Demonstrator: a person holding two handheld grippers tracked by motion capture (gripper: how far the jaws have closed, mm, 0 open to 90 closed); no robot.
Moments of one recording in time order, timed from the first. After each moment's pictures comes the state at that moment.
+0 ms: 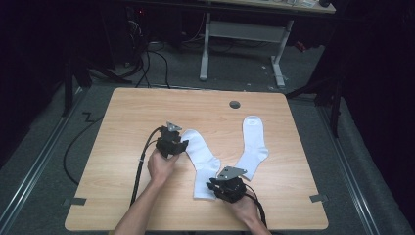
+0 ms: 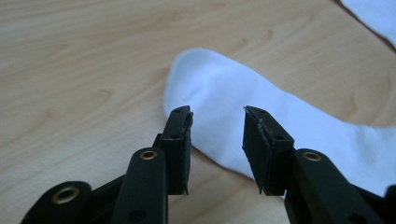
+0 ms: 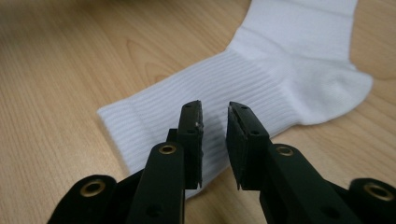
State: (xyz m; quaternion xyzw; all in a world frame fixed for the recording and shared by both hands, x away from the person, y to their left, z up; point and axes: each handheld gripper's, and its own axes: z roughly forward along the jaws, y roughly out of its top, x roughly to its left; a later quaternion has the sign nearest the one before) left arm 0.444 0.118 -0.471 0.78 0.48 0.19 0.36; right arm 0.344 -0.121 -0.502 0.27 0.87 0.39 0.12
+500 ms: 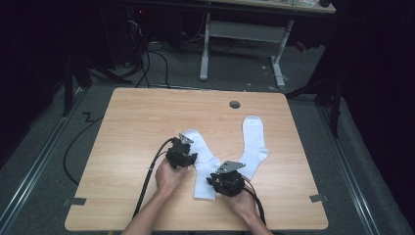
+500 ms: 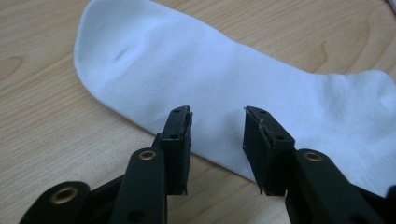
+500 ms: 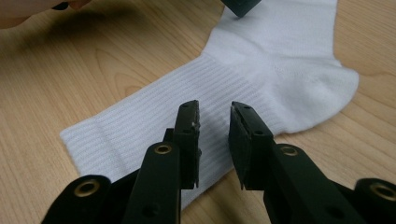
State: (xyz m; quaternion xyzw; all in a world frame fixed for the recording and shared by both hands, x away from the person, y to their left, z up) left arm 0.430 0.090 -0.495 0.80 0.46 0.18 0.34; right arm 0.362 -0.118 -0.505 0.30 0.87 0.38 0.12
